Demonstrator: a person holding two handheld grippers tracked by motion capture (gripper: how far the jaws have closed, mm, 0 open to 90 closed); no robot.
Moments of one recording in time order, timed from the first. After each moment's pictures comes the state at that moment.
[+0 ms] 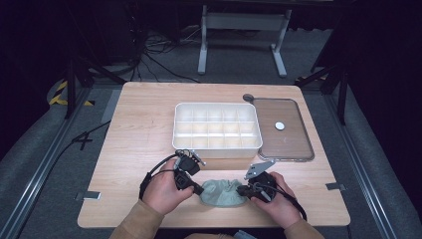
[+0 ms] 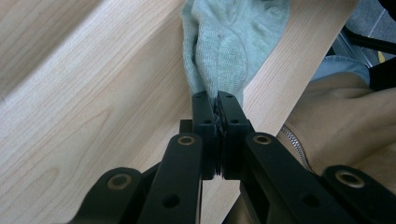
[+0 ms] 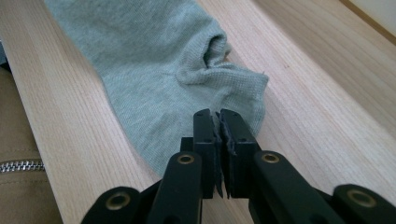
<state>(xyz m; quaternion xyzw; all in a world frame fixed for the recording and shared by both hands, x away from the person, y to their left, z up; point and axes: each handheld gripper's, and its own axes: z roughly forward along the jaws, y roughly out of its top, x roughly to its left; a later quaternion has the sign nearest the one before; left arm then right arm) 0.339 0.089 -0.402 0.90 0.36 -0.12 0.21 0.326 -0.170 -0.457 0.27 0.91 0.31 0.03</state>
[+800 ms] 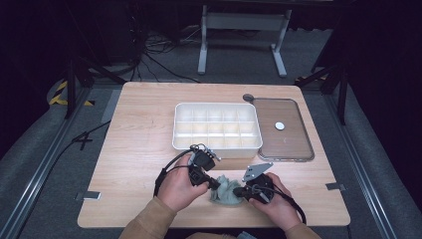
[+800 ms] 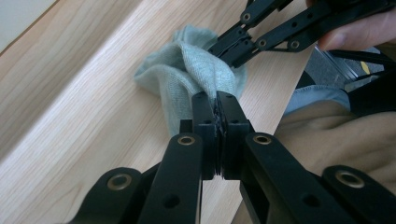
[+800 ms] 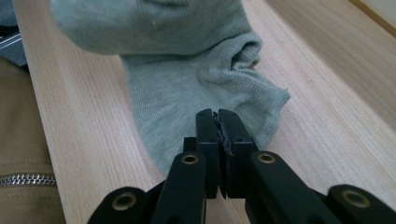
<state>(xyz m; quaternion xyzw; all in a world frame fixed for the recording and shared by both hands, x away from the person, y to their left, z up) 0.346 0.051 -0.392 0.91 0.31 -0.11 0.26 0.326 -0.166 -0.463 0.24 0.91 0.33 0.02</state>
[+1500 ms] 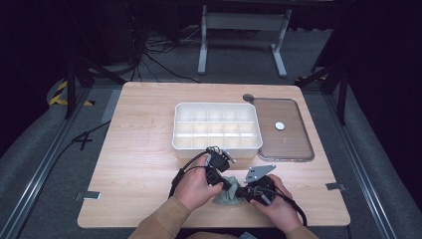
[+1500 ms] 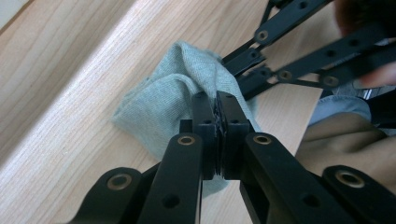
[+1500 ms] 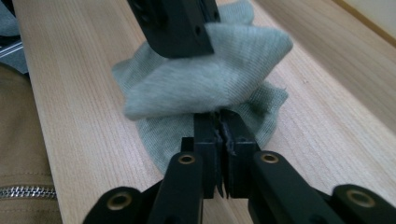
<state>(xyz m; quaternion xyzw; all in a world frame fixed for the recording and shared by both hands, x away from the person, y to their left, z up) 0.357 0.016 -0.419 0.91 0.31 -0.11 0.24 0.321 -0.170 -0.464 0.24 0.91 0.34 0.03</state>
